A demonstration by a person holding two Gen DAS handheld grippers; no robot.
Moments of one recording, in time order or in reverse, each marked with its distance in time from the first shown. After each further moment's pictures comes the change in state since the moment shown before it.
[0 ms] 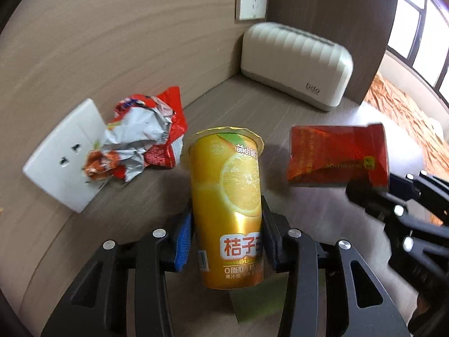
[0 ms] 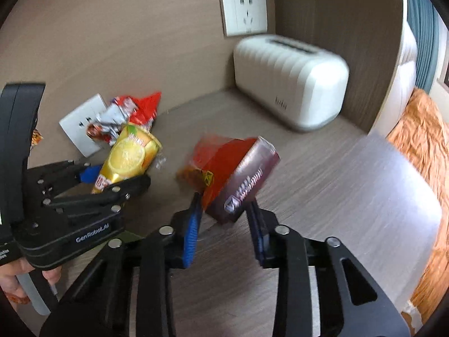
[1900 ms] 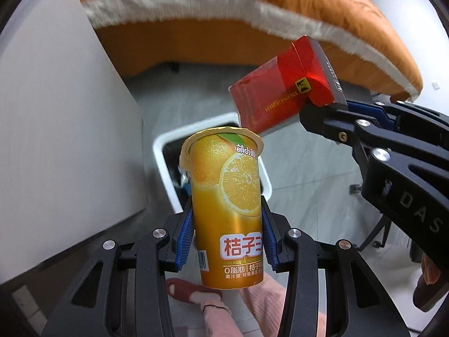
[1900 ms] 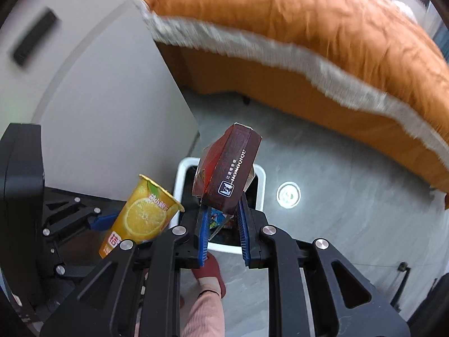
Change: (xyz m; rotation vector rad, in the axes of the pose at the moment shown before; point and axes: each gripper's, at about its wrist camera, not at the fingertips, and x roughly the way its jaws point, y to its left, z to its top) left arm 0.169 -0.418 -0.308 0.647 0.549 -0.445; right arm -0.009 -0.282 -0.411 0.615 0.343 -0.336
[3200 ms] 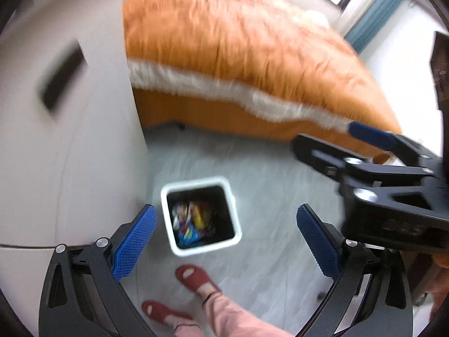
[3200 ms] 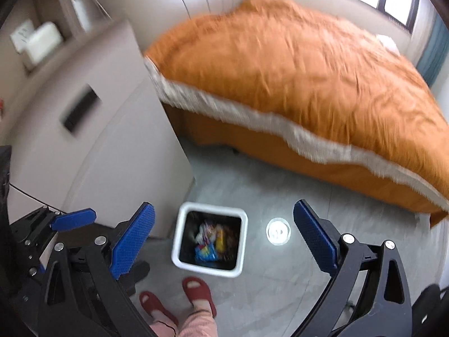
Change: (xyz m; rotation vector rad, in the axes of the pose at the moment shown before) left arm -0.193 -0.018 -0.012 -0.138 -0.359 -0.040; right arm -0.173 0.015 0.037 -0.039 -0.280 -0.034
